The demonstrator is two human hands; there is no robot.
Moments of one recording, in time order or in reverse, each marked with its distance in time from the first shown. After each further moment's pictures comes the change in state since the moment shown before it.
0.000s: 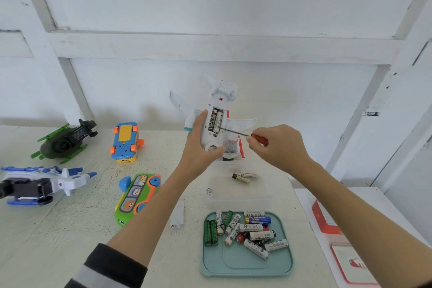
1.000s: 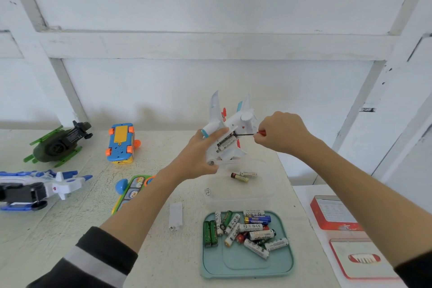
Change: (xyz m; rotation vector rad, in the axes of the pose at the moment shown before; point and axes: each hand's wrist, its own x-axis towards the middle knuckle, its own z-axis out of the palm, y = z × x) left_hand 0.010 -0.006 -0.016 0.642 -0.369 0.044; right_hand 0.030 0.009 -0.017 -0.367 -0.366 0.046
